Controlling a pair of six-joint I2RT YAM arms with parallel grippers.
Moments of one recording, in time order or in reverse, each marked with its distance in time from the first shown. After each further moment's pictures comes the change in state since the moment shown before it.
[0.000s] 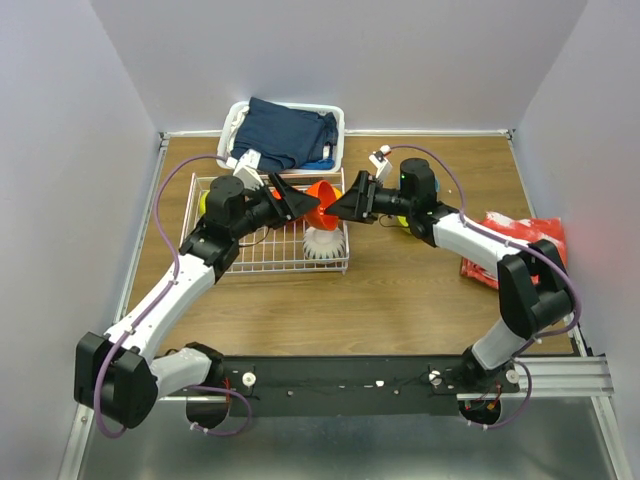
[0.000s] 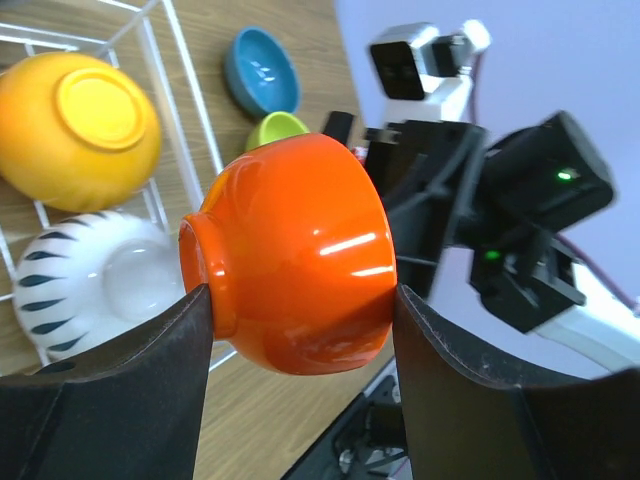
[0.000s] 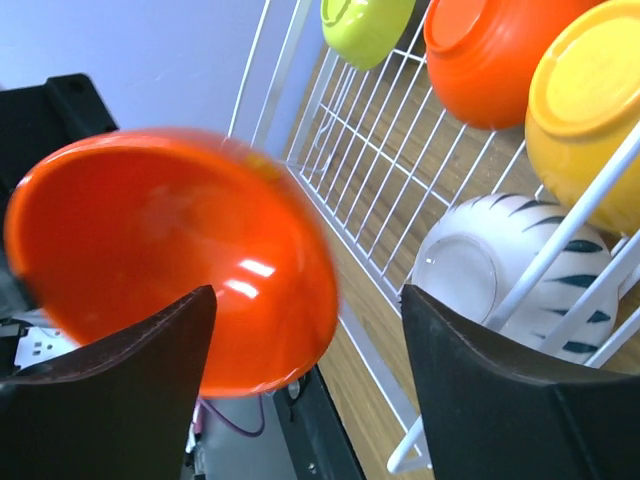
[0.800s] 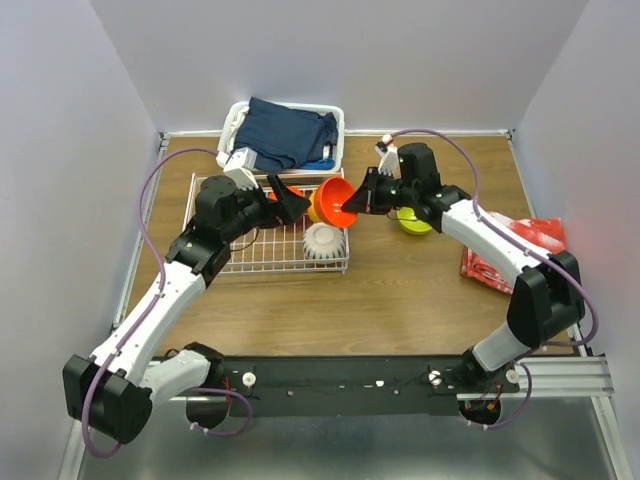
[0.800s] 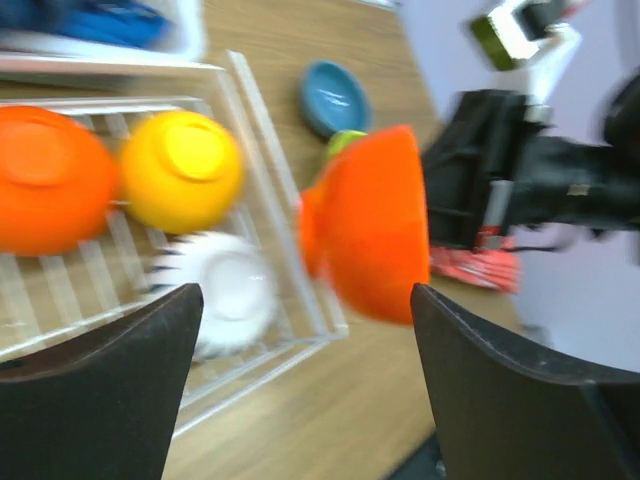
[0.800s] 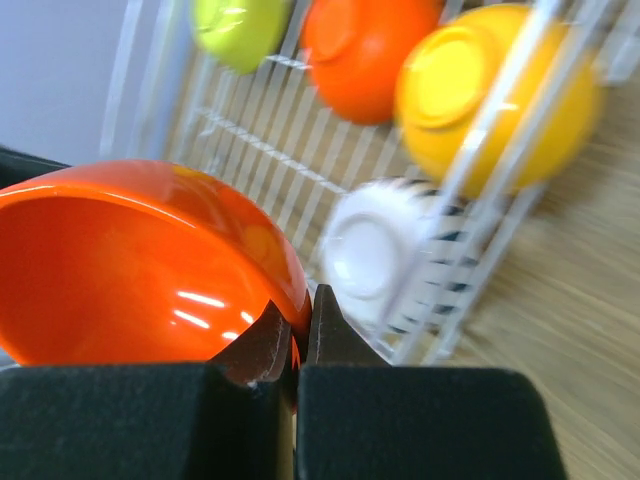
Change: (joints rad) left arm -0.004 -0.081 0.046 -0.146 -0.099 0.251; right arm 0.016 -0.049 0.190 -0.464 0.231 -0.264
